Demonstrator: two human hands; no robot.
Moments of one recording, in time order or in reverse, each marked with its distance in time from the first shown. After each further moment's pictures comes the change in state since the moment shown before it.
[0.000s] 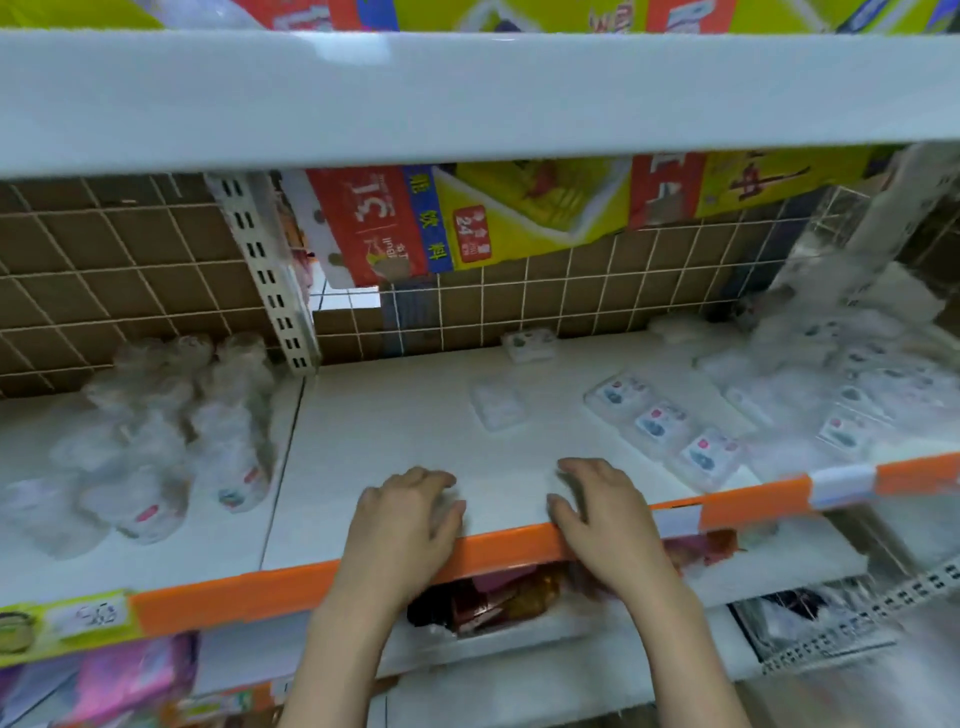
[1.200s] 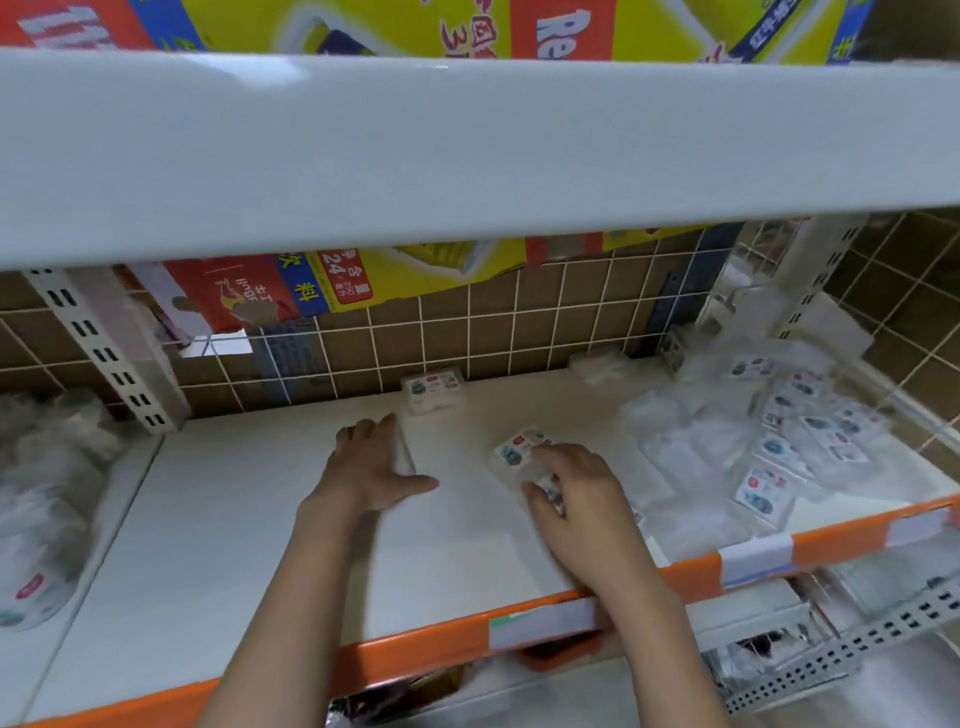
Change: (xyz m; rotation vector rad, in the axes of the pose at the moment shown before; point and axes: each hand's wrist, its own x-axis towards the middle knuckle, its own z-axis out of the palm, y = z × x) left_hand 0.180 0.040 0.060 0.011 -0.289 -0.239; right_hand 0.077 0.091 -0.062 0.067 0.158 -0.117
